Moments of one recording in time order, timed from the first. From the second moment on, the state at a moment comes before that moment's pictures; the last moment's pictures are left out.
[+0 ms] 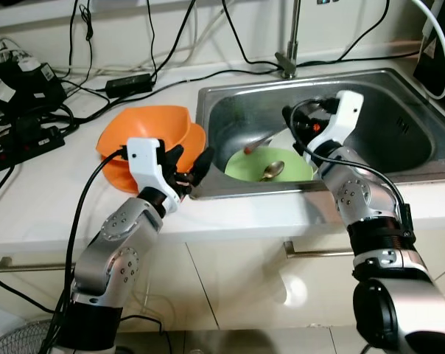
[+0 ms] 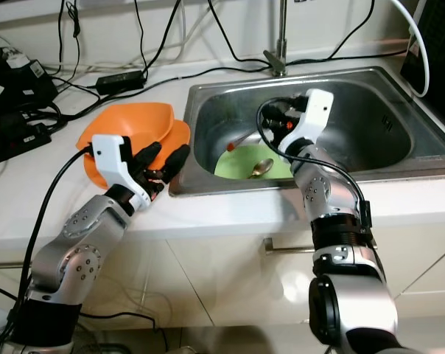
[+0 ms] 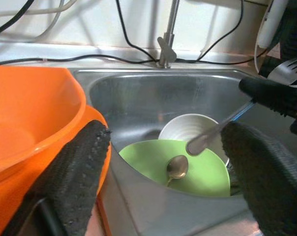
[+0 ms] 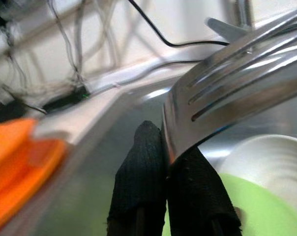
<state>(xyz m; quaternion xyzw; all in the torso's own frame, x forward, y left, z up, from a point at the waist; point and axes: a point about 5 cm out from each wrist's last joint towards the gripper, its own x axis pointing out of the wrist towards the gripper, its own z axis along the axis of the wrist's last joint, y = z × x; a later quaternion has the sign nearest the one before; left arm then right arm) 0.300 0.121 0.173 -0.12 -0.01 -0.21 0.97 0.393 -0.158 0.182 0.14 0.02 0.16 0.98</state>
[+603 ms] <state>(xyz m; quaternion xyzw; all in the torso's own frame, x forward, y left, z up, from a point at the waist) 0.290 0.111 0.150 -0.05 0.07 -0.29 0.95 0.397 -0.154 0.151 0.03 0.10 0.15 0.98</state>
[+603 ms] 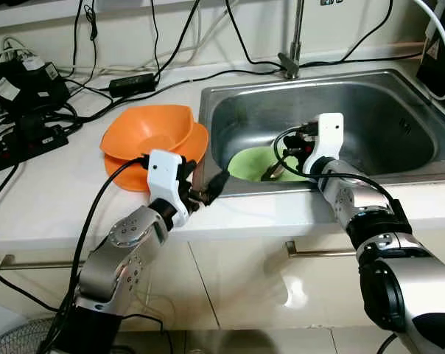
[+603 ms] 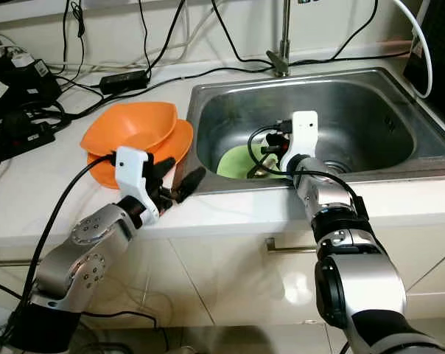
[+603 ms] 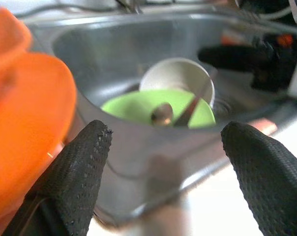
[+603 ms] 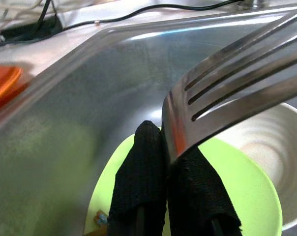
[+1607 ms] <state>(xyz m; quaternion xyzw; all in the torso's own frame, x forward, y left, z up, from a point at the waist) 0.284 0.110 0.144 -0.04 0.10 -0.33 0.94 0.392 -0.119 0.139 -0.03 0.11 0.22 0.97</state>
